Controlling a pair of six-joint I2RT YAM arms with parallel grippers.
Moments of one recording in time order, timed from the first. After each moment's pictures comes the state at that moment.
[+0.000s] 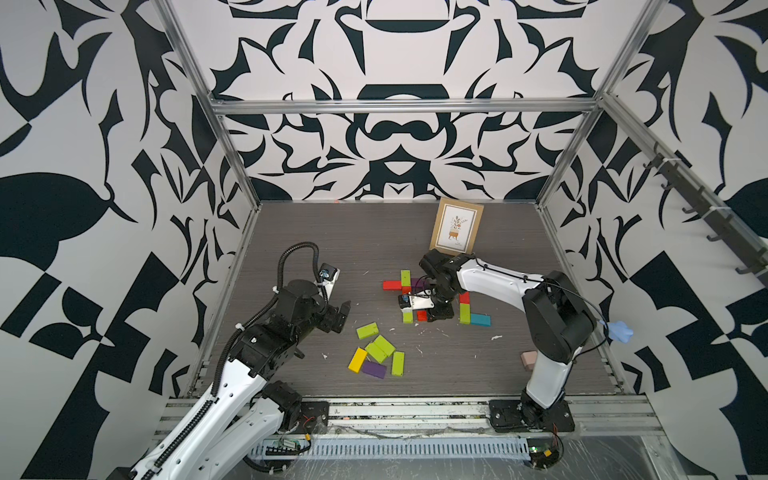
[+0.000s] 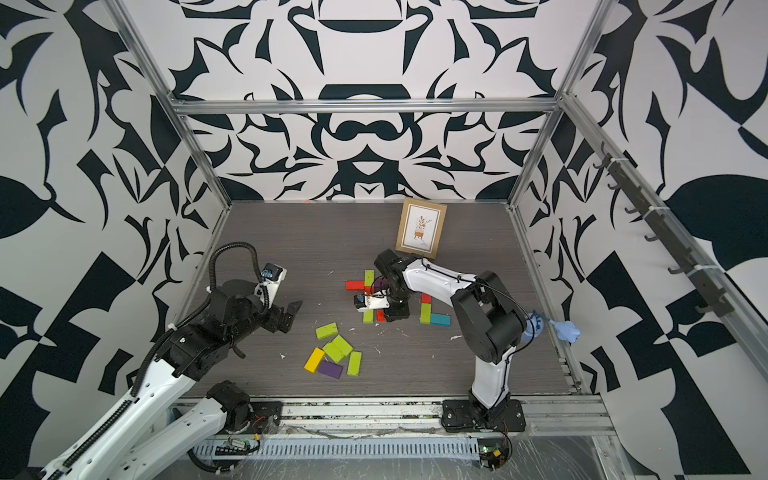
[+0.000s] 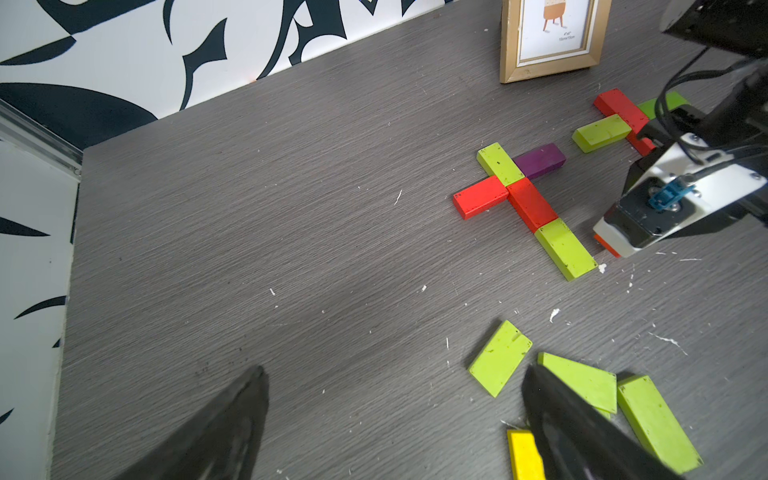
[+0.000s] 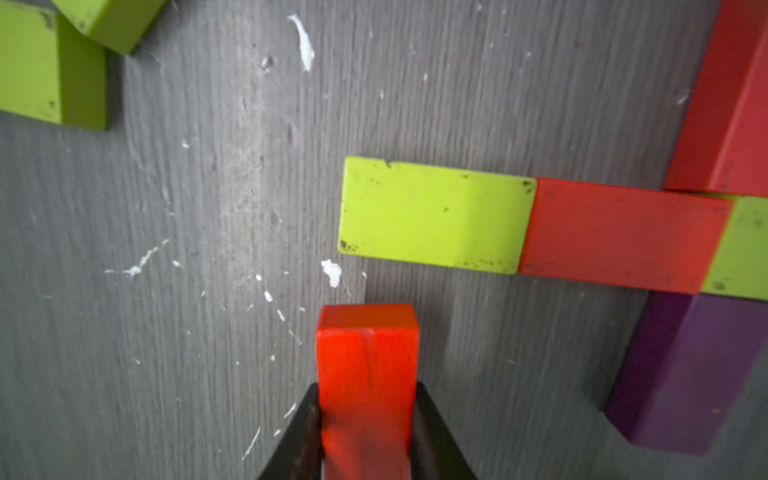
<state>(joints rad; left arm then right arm) -0.56 0.70 0.72 -0.64 -0.13 0.03 0.63 1.84 1.23 -0.84 -0.22 -1.00</state>
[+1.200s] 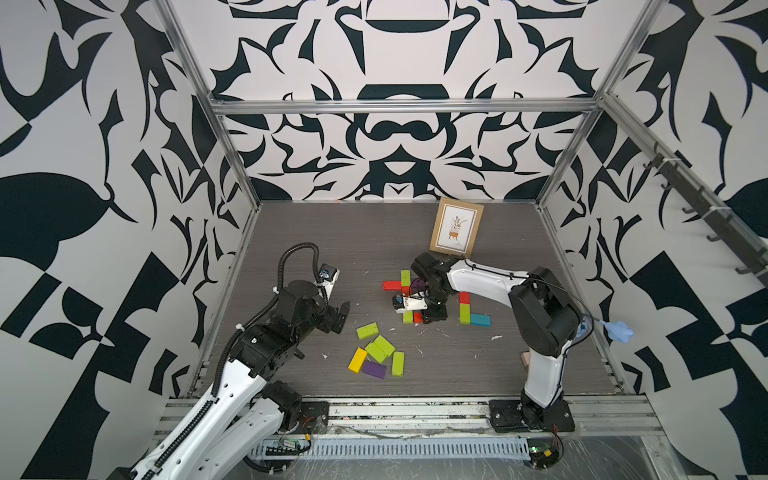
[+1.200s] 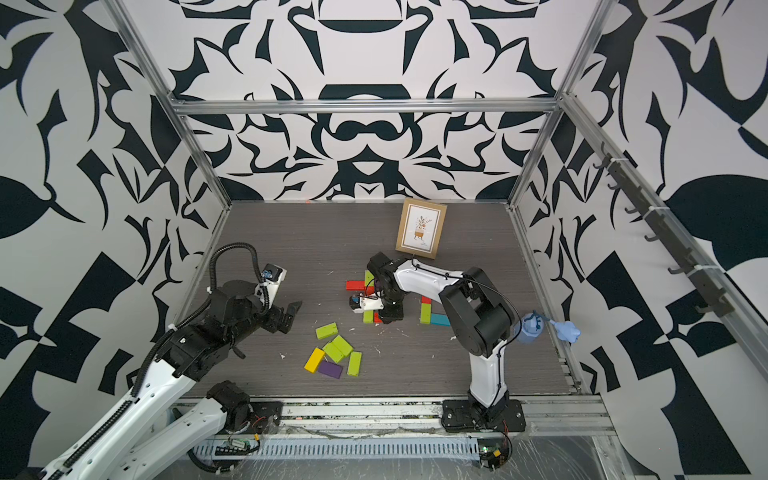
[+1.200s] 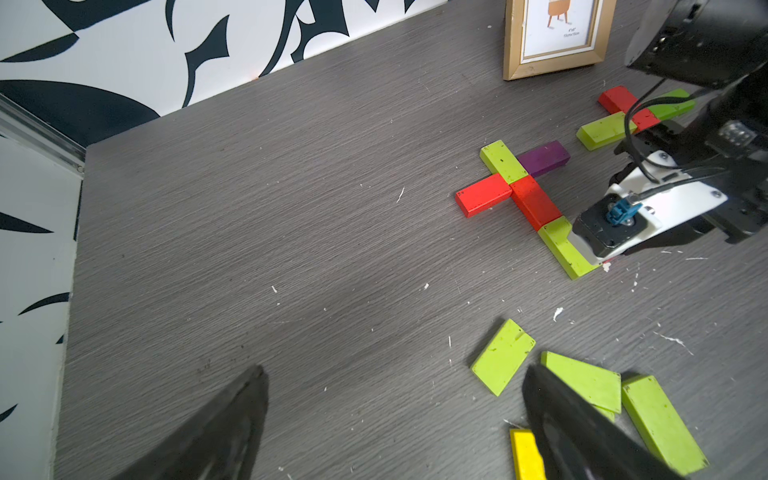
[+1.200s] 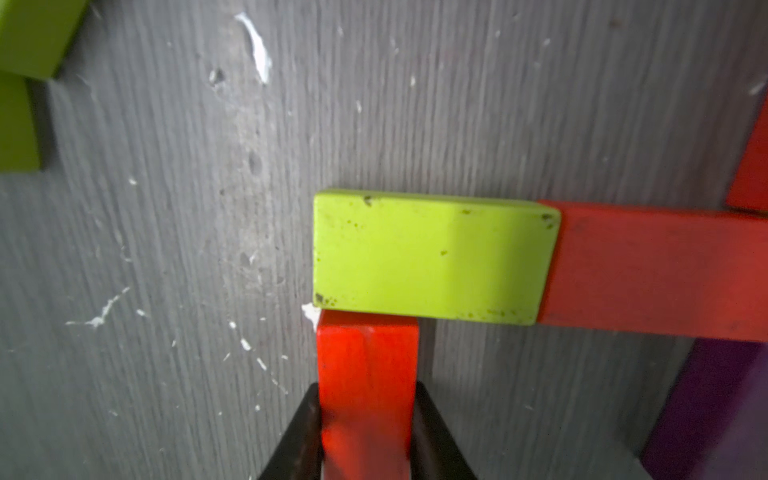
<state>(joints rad) -0.56 0.70 0.72 -0.64 -0.14 0.03 0.67 1.91 1.27 -0.84 -0.18 -0.91</state>
